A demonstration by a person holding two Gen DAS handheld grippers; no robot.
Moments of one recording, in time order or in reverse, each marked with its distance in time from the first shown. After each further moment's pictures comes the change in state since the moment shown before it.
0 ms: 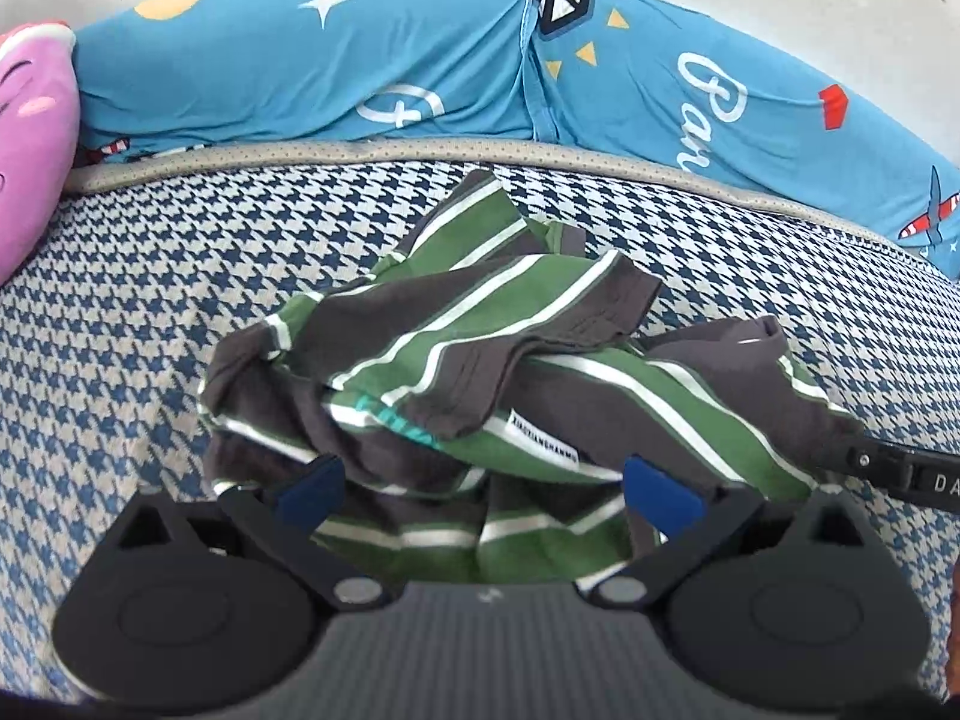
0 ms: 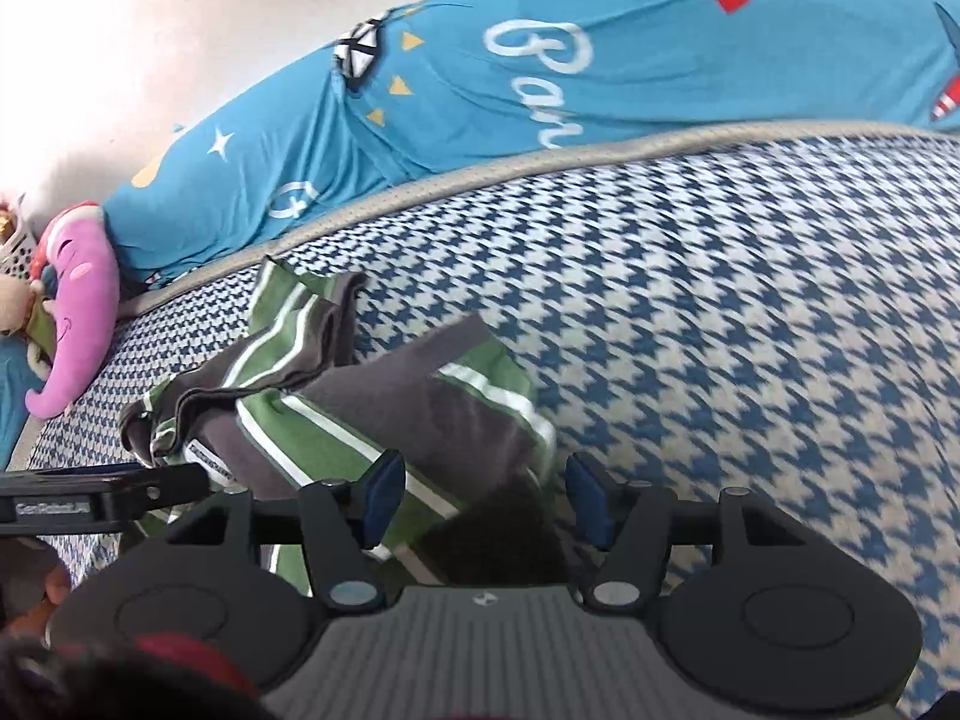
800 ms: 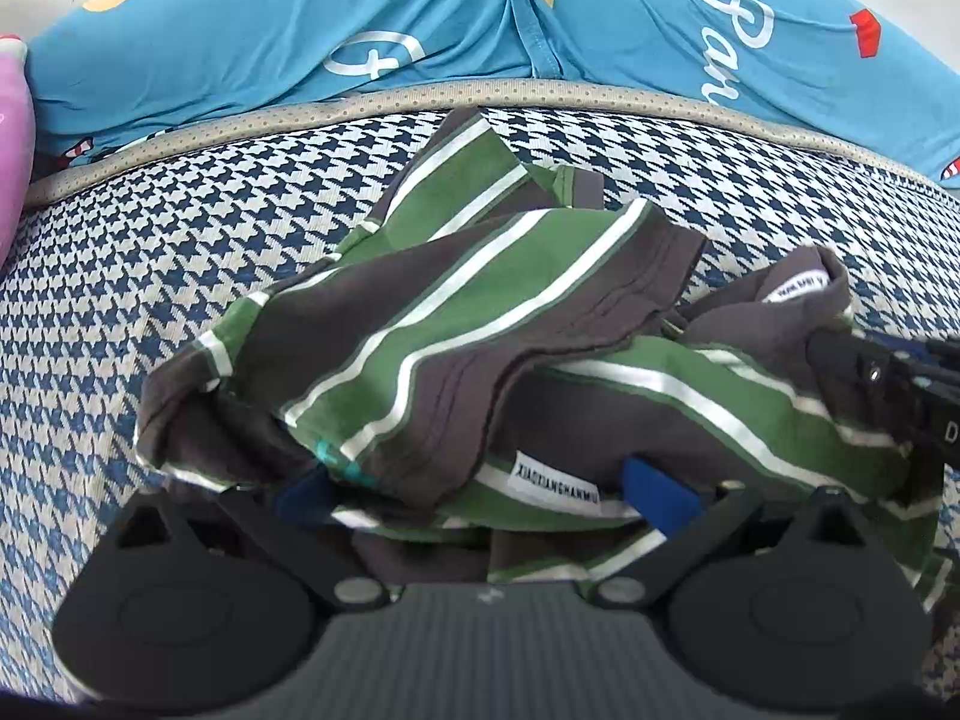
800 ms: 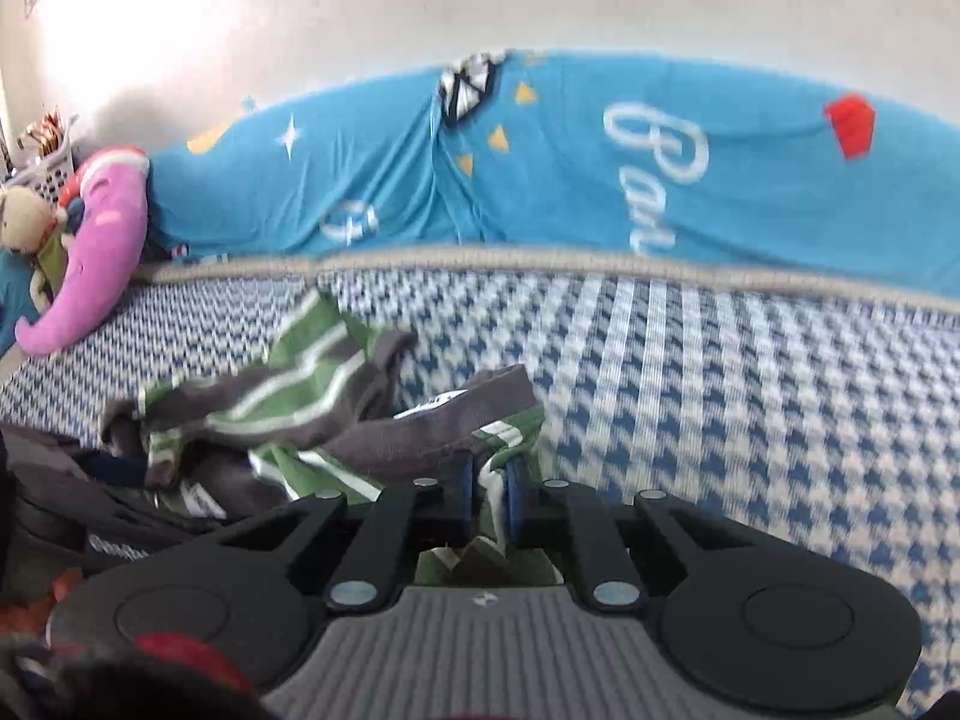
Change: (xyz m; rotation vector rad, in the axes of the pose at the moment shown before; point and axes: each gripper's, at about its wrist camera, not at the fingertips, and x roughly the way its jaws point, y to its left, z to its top) left arm 0.047 -0.013 0.015 0.056 0.078 0.072; right arm 0.021 0.042 0.021 -0.250 -0.149 -0.041
